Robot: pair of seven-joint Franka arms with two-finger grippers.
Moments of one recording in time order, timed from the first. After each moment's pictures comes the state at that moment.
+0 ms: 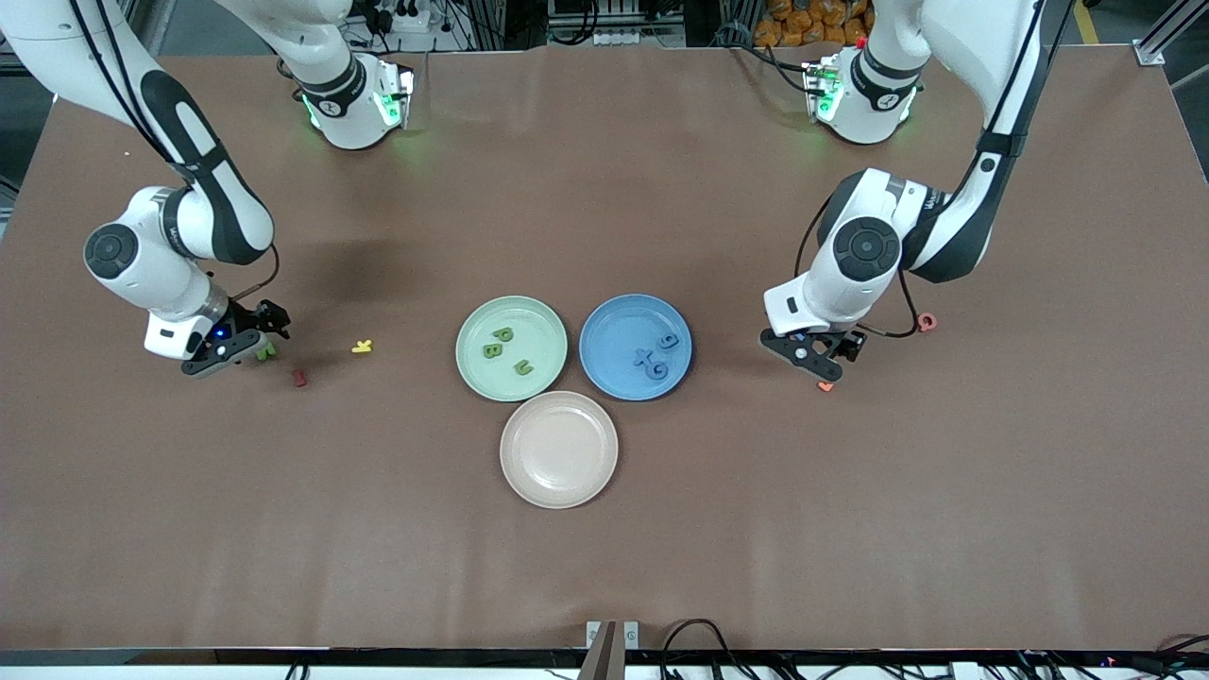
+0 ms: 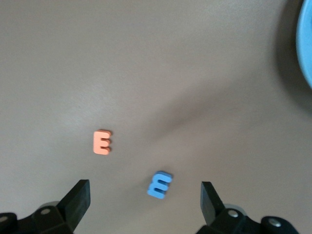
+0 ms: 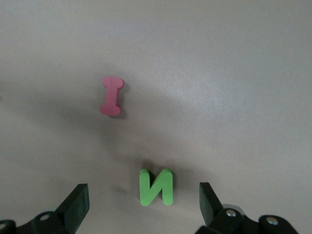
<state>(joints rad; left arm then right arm) -0.37 0.32 -0.03 -2.06 0.12 2.31 0.12 -0.27 0.33 0.07 -2.37 -0.08 2.73 -0.66</state>
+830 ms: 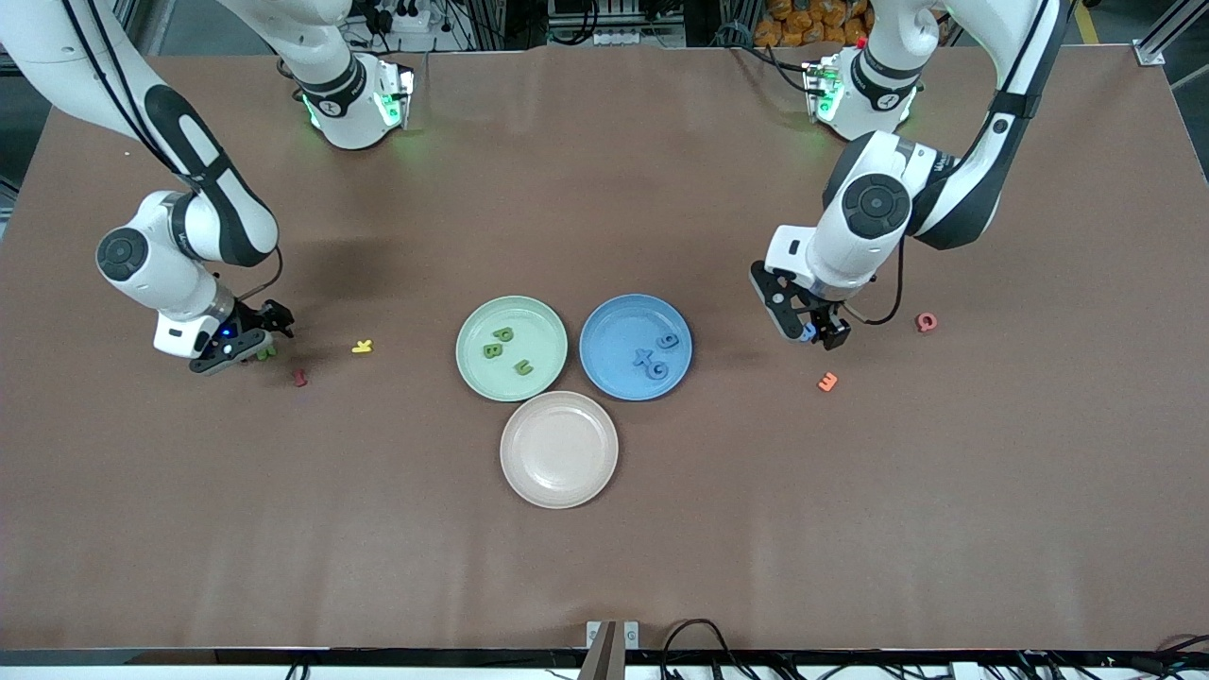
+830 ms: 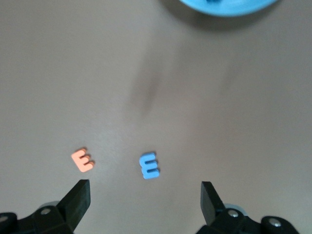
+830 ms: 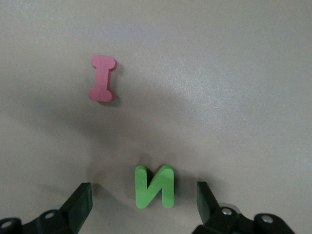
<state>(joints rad) -0.23 0.20 -0.21 -2.18 0.11 2.31 0.67 -0.30 0.38 0.08 -2.38 -0.10 2.78 -0.66</state>
